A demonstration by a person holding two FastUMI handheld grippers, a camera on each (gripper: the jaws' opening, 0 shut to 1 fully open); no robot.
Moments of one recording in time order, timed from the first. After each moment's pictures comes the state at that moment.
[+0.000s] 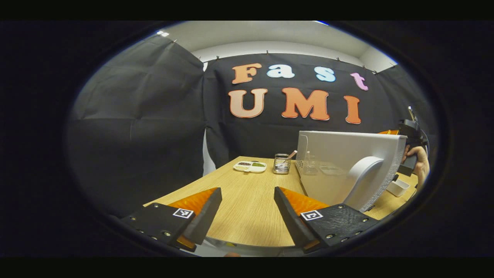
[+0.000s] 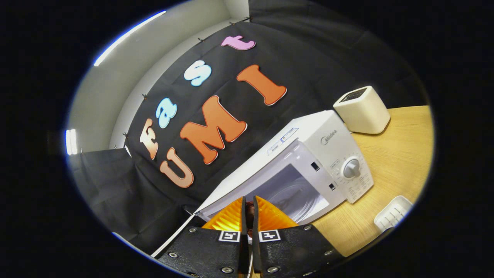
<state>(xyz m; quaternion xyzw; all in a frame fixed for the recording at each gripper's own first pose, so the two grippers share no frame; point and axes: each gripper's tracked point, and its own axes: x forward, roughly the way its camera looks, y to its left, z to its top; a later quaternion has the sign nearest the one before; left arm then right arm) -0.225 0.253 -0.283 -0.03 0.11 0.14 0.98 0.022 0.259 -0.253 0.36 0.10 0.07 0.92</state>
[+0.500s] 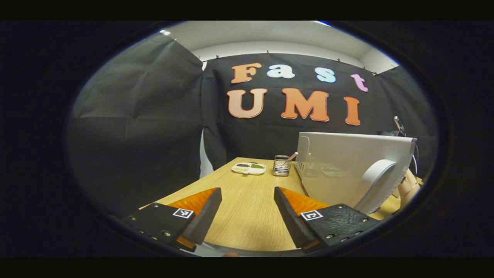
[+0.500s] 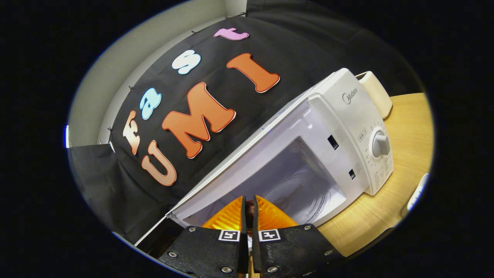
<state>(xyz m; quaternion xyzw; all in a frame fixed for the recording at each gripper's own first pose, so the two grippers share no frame) -0.208 0.265 -0.286 -0.03 0.11 0.13 0.98 0.082 0.292 -0.311 0.37 0.12 0.02 0.92</state>
